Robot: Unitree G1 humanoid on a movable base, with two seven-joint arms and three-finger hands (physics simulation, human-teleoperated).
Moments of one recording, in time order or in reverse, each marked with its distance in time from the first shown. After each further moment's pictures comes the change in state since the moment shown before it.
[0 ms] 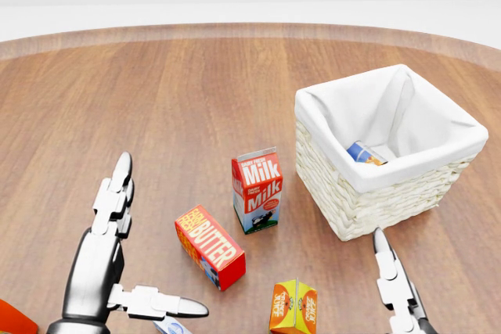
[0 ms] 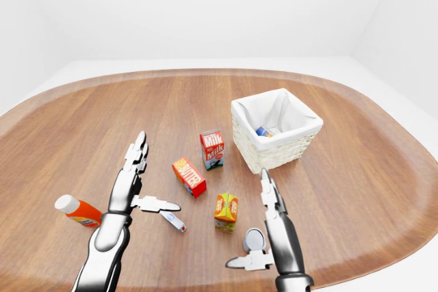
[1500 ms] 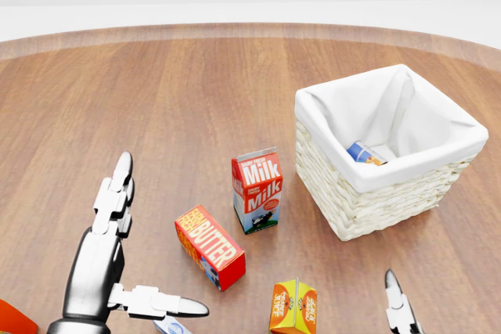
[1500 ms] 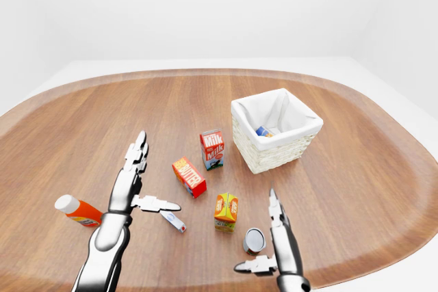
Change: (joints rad) left arm -0.003 0.000 -0.001 0.002 0.003 0.000 0.001; right arm -0.070 0.063 -0.104 0.330 0.000 0.000 -0.021
